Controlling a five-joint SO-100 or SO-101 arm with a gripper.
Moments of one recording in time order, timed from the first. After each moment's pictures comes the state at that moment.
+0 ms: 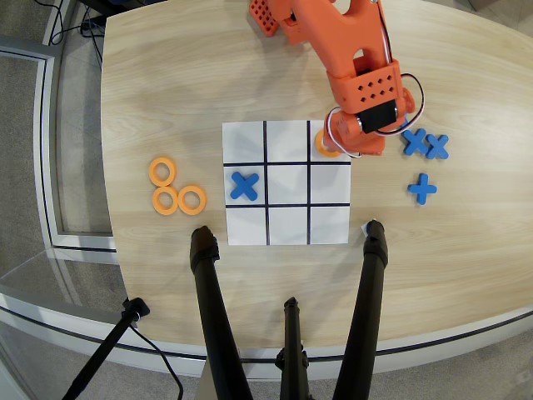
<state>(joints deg) -23.3 94.3 125.8 46.6 -63.5</state>
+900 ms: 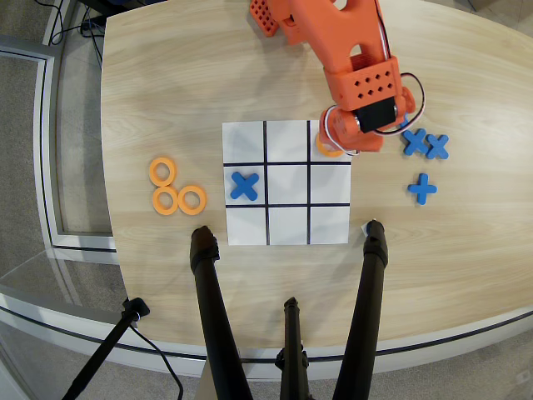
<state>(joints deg) -22.1 98.3 123.8 54.4 -67.7</state>
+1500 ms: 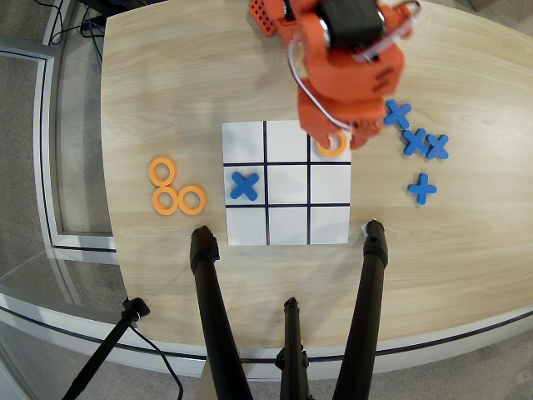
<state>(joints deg) -14.0 137.8 128.1 67.6 -75.9</state>
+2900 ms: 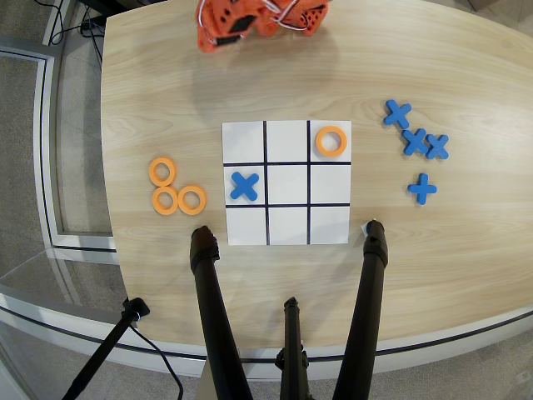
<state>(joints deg) 76.5 193.4 180.4 73.3 -91.8</state>
